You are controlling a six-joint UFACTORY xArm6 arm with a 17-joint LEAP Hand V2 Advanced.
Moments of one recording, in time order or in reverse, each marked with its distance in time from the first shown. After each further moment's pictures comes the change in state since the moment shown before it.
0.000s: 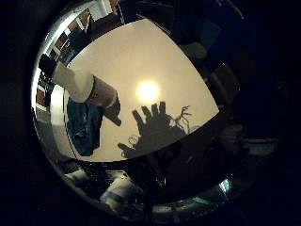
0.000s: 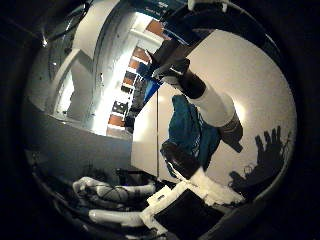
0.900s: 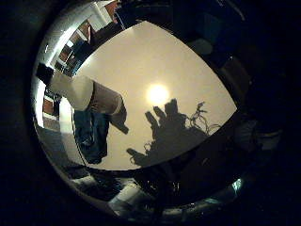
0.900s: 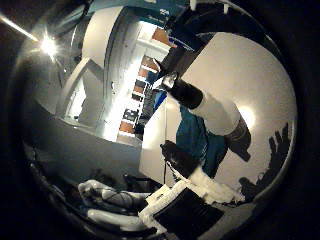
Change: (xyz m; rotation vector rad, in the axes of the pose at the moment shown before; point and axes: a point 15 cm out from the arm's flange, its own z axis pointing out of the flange) arm 0.018 -0.003 0.012 0.079 -0.115 0.050
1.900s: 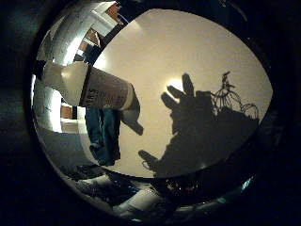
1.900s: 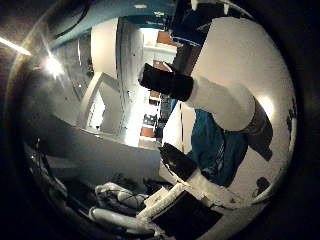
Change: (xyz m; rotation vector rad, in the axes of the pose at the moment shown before) arm 0.024 0.024 0.056 -0.029 -0.259 0.127
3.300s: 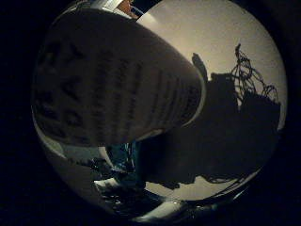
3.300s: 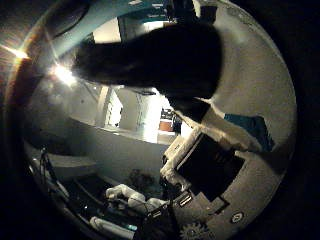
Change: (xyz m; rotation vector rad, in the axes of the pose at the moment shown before) arm -0.068 -0.006 0.133 -0.091 -0.266 0.019
